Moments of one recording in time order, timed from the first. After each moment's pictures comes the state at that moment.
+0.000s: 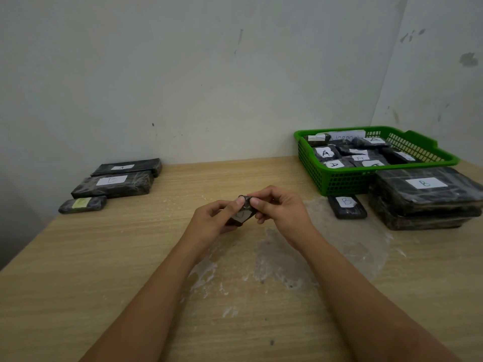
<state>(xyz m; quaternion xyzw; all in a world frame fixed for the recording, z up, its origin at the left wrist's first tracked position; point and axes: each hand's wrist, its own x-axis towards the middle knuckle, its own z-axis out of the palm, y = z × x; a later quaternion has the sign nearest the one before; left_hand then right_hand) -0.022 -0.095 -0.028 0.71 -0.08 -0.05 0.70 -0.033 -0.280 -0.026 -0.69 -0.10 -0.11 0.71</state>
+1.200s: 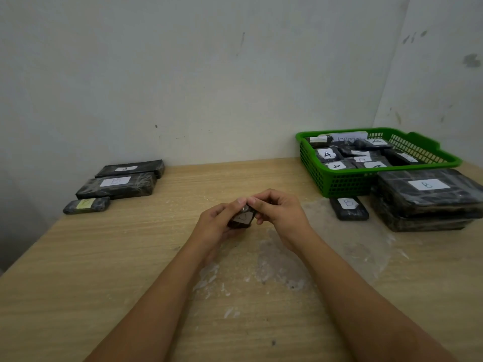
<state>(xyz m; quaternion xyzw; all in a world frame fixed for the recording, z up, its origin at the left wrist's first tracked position) -0.029 -0.103 -0.025 0.67 -0.05 -0.09 0.74 -0.031 -0.272 -0.028 -0.65 -0.09 -0.08 0.75</state>
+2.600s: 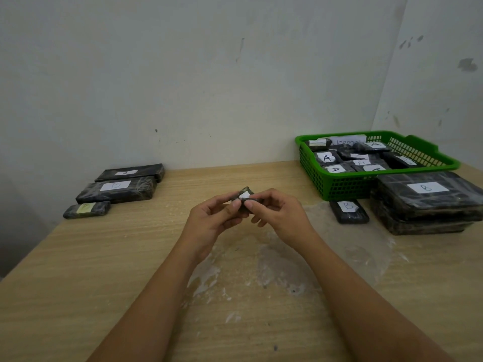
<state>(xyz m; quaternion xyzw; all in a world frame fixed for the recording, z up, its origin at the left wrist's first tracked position) -0.029 -0.093 -0.009 0.61 -0.12 -0.06 0.78 -0.032 -0.277 -0.026 -0.73 -0.09 -0.13 0.66</state>
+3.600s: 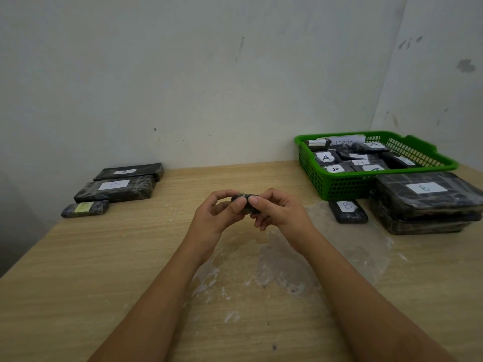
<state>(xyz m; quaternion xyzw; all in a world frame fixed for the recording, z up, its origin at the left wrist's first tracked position) -0.031 -0.099 -0.013 0.63 -0.14 -0.02 0.76 -0.043 -0.277 -0.010 -0.66 -0.10 -0.06 0.74</state>
